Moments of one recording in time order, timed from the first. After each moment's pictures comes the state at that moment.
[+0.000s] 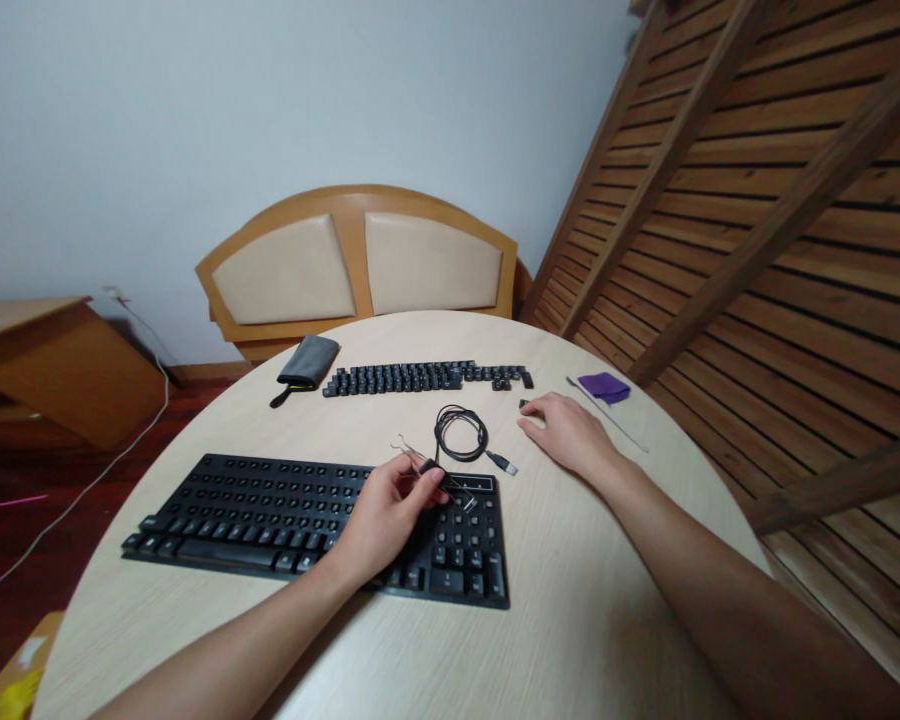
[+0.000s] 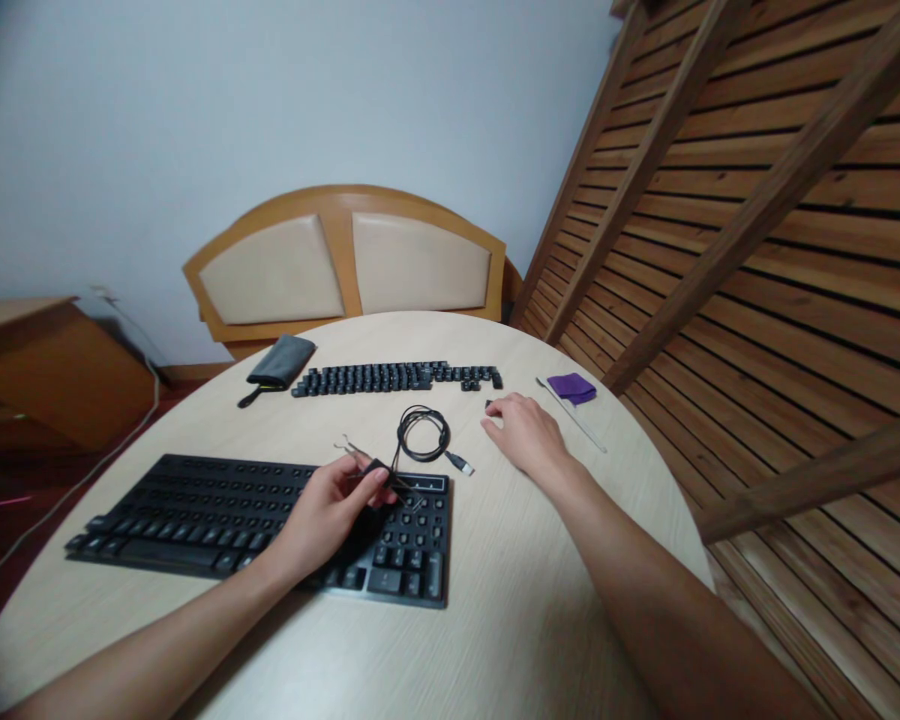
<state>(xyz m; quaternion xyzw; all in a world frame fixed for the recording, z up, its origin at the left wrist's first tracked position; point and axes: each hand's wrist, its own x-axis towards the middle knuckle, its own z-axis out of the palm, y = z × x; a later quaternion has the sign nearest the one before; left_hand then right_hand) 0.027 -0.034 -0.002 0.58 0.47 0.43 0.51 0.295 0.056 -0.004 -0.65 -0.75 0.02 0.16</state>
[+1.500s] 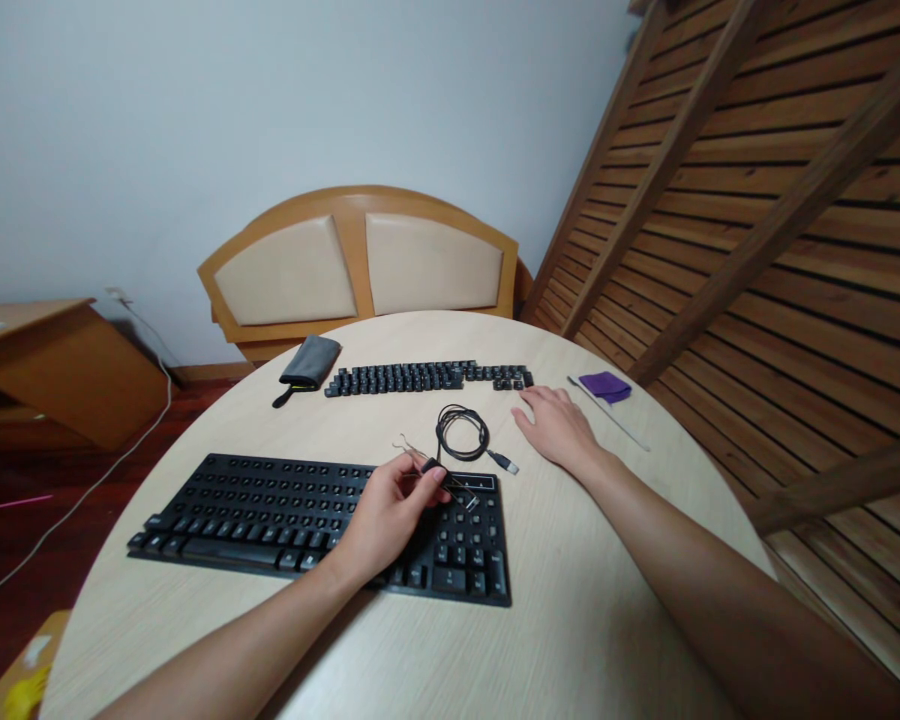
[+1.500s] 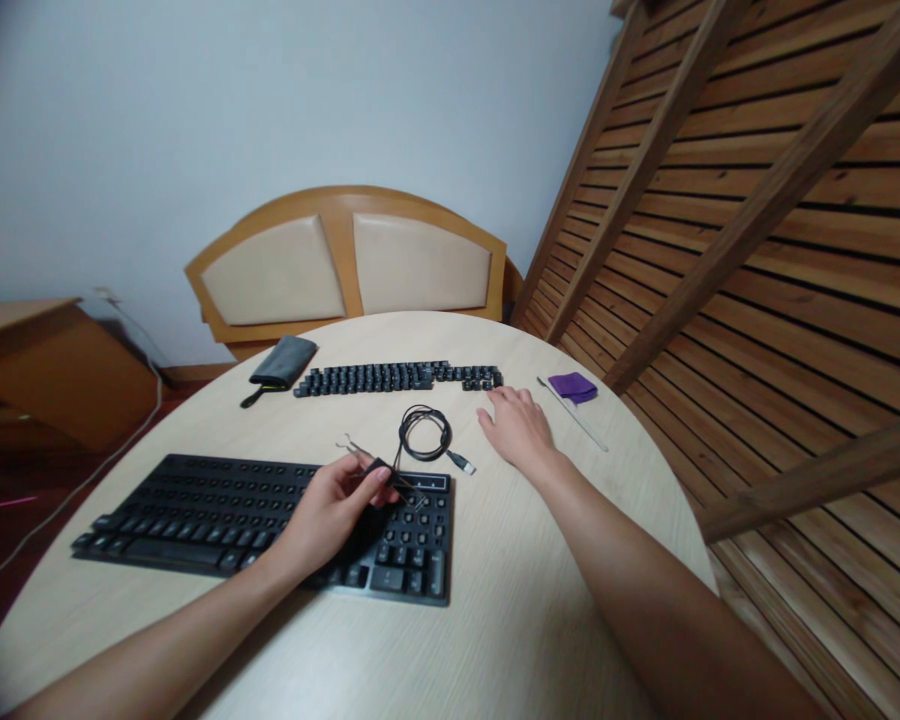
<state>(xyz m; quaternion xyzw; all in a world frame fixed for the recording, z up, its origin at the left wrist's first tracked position) 0.027 -0.034 -0.003 0.58 0.46 0.43 0.51 0.288 0.072 -0.025 -0.63 -0.75 -0.03 0.17</state>
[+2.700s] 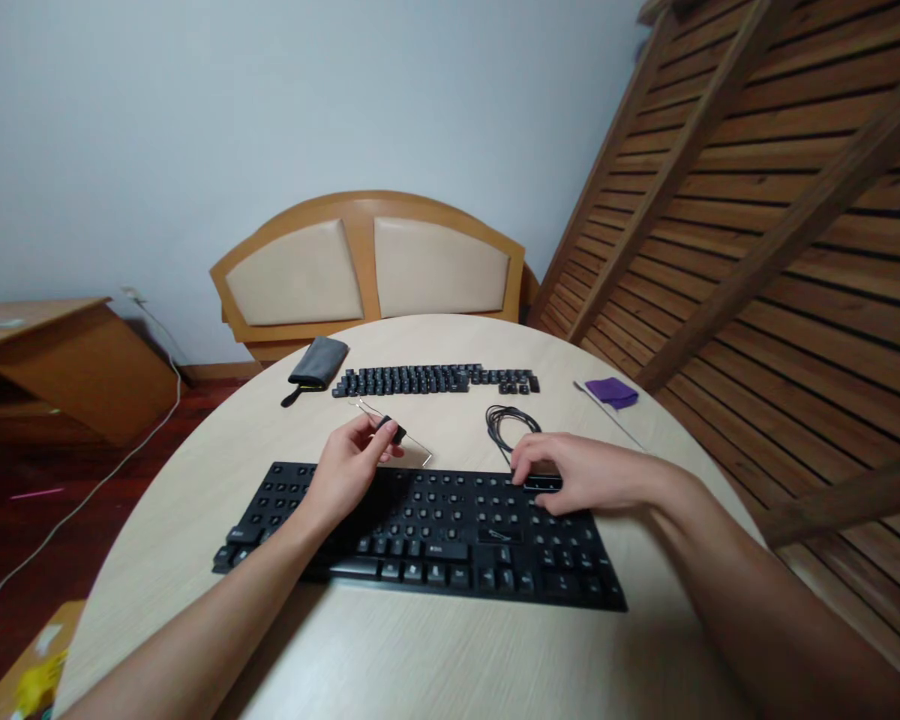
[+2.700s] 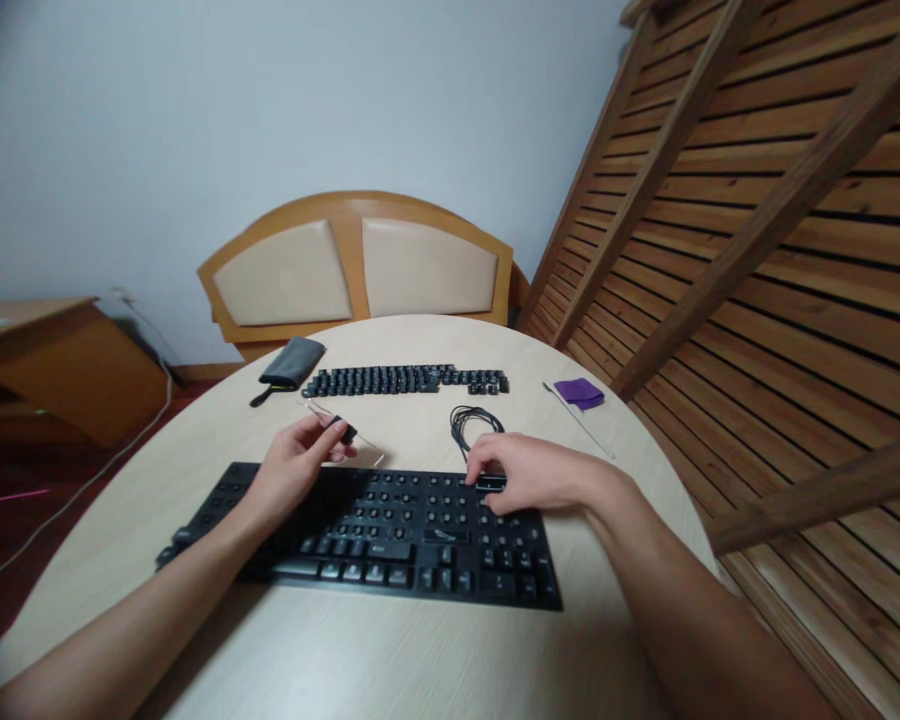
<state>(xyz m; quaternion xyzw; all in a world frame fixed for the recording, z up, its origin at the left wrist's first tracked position) -0.021 0.002 0.018 0.56 0.52 0.49 0.42 0.293 0.019 0.043 -0.36 -0.88 0.31 0.05</state>
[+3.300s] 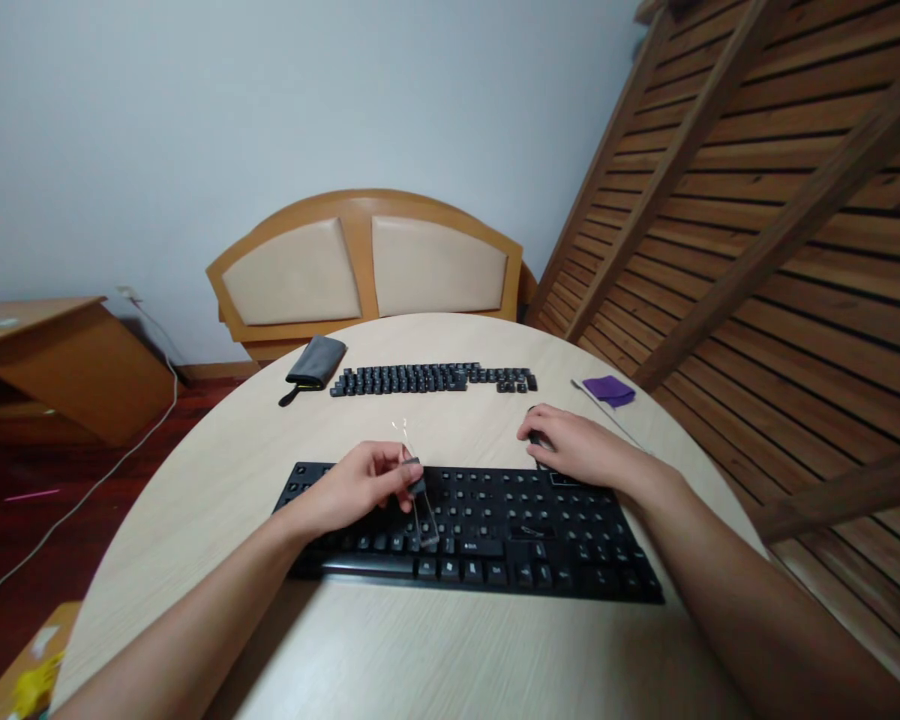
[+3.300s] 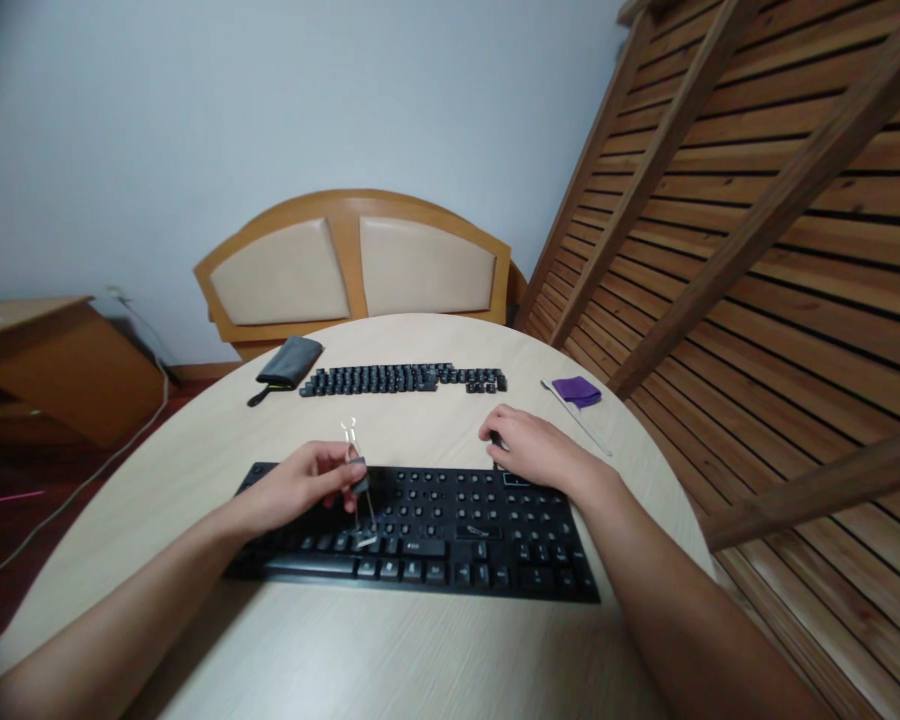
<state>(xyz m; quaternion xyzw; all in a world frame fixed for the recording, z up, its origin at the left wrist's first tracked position) -0.020 -0.013 0.036 0.67 0.45 0.23 0.54 0.307 0.043 0.012 -0.47 -0.87 0.10 0.09</state>
